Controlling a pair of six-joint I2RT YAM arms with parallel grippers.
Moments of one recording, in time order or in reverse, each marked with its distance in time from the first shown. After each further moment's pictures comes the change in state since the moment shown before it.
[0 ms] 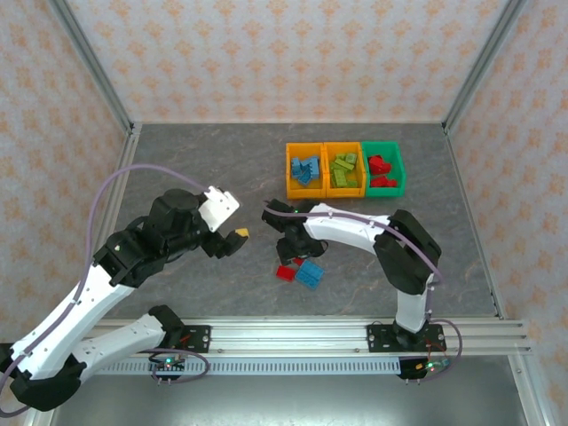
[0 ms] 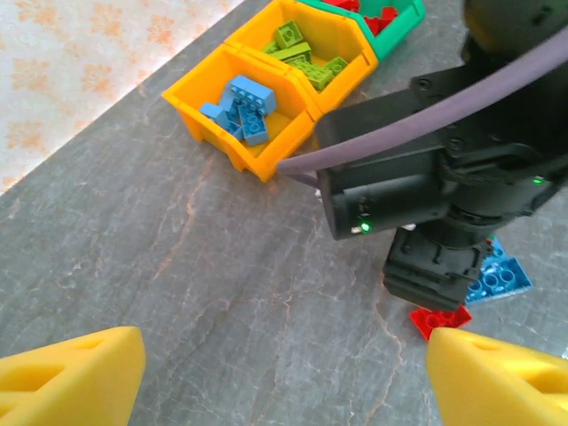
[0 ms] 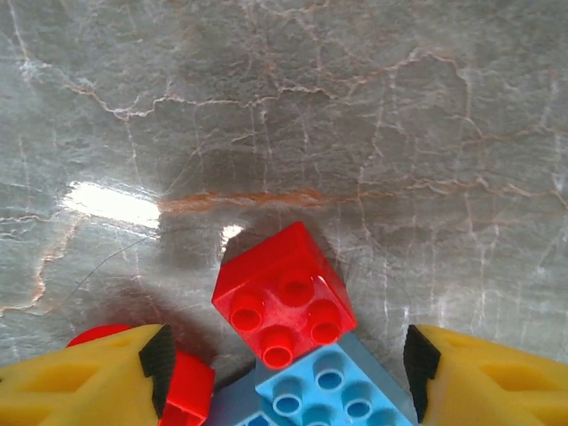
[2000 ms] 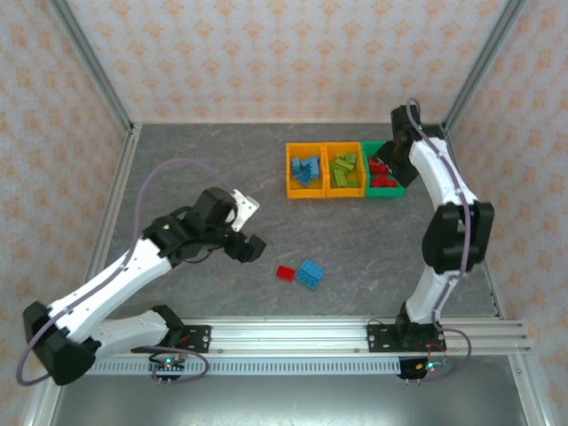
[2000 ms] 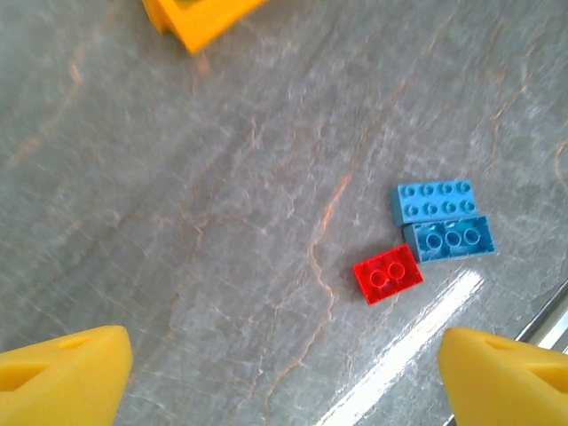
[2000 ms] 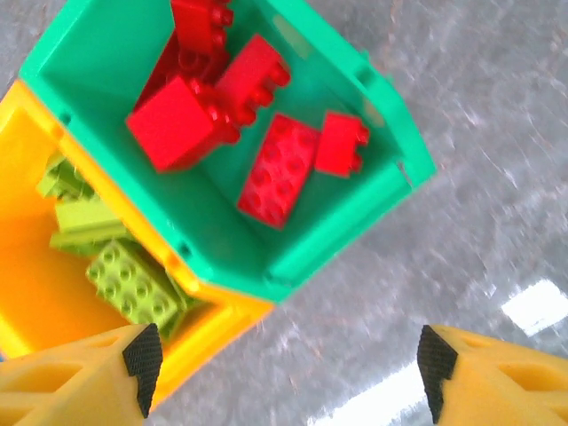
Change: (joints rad) left arm -0.006 0.253 -0.094 0.030 0.078 -0.270; right arm -0.858 -0.090 0.317 -0.086 -0.008 0.231
